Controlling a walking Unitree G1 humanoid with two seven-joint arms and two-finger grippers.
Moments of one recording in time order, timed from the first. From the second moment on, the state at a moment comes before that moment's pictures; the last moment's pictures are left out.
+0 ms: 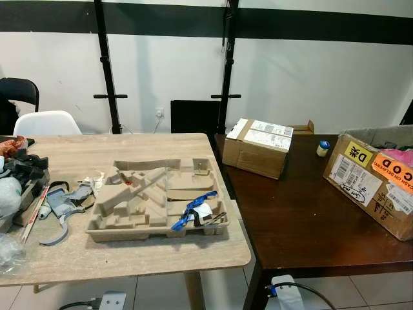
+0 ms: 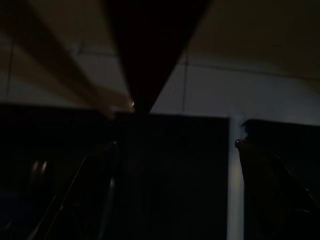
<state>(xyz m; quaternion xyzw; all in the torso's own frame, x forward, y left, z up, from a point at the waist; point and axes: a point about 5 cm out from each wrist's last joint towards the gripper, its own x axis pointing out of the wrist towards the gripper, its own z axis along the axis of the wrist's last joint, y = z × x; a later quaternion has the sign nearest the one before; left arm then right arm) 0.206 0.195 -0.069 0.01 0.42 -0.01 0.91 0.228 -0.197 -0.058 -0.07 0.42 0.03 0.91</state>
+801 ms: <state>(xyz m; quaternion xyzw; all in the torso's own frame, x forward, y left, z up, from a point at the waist) 0.200 0.198 -0.071 -0.02 0.42 0.01 0.91 0.201 -0.184 -0.076 -0.05 0.46 0.06 0.88</state>
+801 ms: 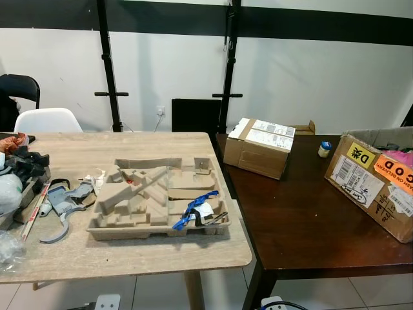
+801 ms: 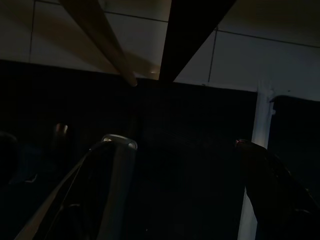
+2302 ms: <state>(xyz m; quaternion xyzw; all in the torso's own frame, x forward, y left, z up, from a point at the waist) 0.205 0.199 -0.068 -0.04 0.41 0.01 0.91 0.189 -0.177 -0.082 -0.05 0.48 0.07 0.87</state>
